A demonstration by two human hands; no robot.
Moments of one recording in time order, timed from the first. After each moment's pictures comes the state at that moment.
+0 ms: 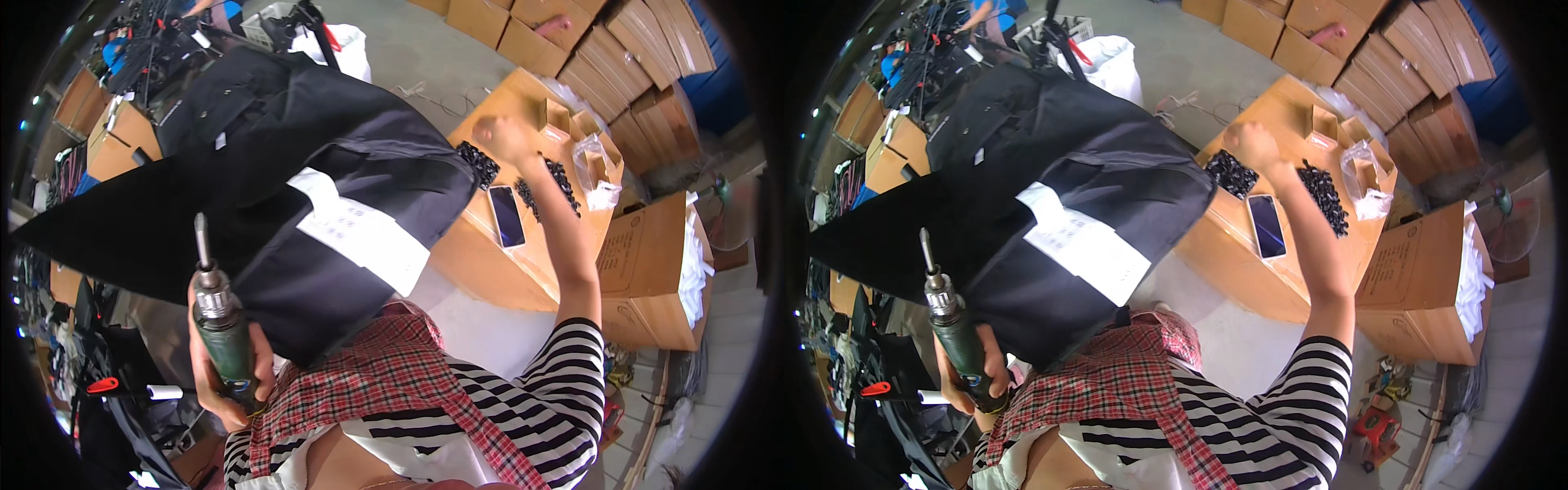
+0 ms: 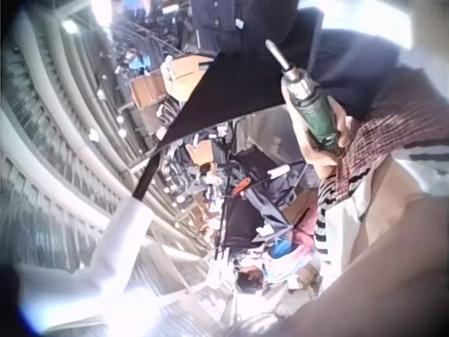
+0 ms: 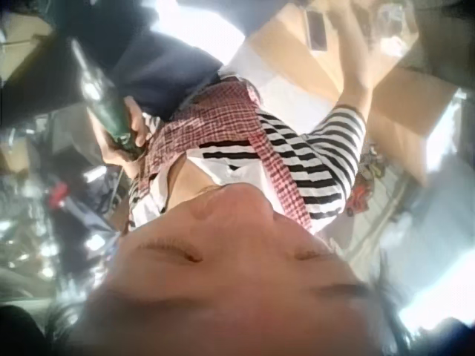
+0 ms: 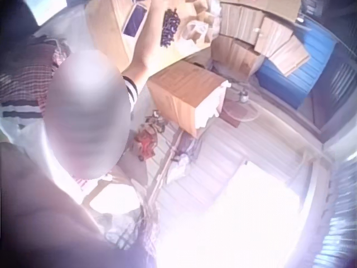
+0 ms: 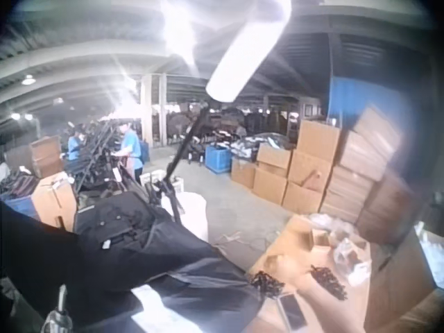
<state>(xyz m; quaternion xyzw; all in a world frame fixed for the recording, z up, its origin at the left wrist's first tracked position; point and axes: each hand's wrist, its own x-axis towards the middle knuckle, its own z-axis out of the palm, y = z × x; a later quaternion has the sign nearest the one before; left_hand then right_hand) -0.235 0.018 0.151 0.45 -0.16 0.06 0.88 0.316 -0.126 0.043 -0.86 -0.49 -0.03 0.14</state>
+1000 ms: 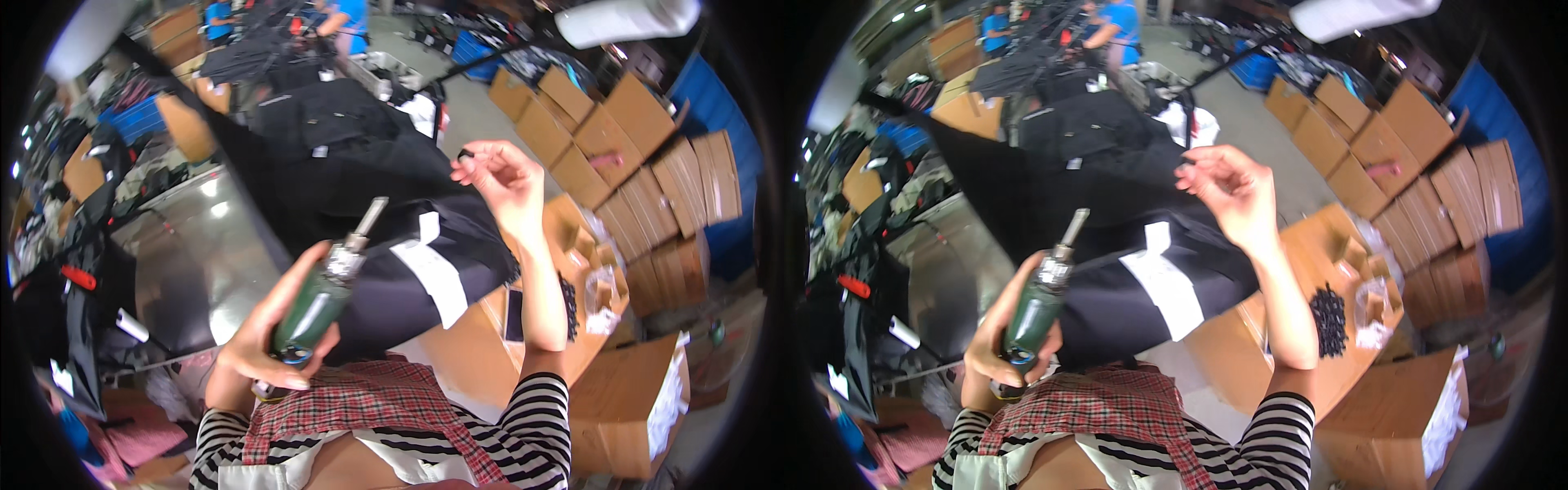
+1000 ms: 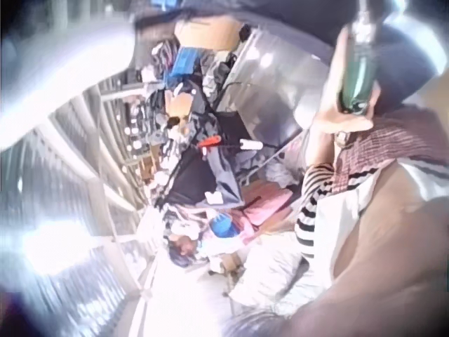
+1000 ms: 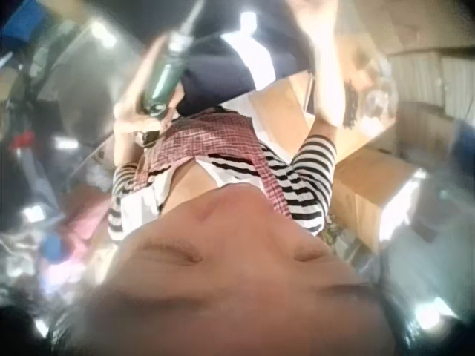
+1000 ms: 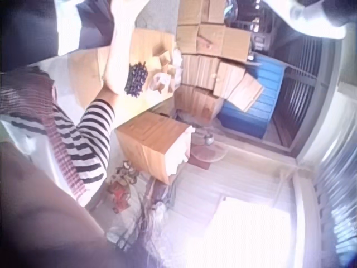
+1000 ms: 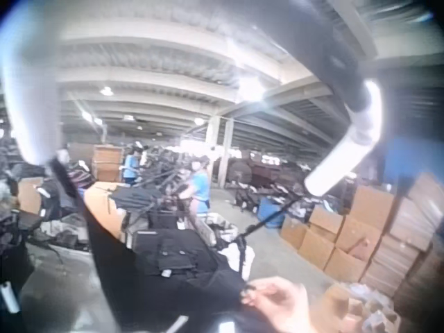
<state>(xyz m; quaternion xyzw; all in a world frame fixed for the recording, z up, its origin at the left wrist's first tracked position) -0.246 -0.048 0.199 0.48 0.08 0.25 0.84 0.107 -0.048 0.231 -0.44 -0.60 0.23 0.62</state>
